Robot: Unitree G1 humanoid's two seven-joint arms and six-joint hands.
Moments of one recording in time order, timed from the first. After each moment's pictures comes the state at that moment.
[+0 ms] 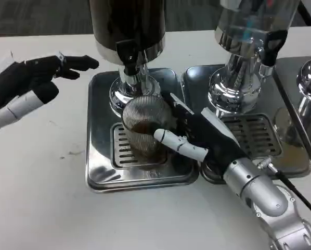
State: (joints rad) left arm -0.44 0.65 0.19 0.78 -0.23 -0.82 -0.88; right arm -0.31 -0.12 0.21 0.41 -0.18 -0.13 0.22
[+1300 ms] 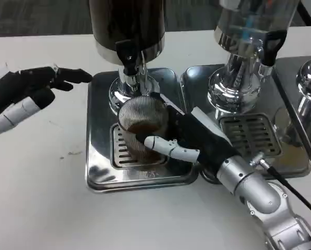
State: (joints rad) left arm -0.39 0.66 0.20 0.76 -0.22 -0.79 -0.87; right arm -0.36 -0.11 0.24 0.48 -0.23 -0.20 0.21
